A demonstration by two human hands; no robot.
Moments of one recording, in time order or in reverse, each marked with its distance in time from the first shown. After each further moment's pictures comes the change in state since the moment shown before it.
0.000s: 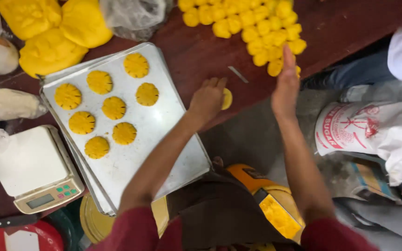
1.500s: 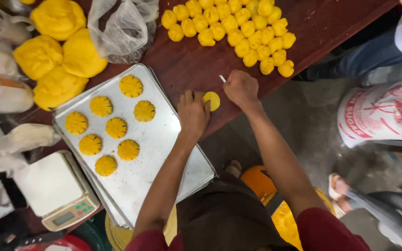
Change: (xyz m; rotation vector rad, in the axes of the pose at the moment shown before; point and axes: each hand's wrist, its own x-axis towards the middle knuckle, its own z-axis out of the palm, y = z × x) left_hand -0.010 0.009 -0.011 0.379 0.069 -0.166; right_hand 0.031 0.031 0.080 -0.674 -0.194 0.311
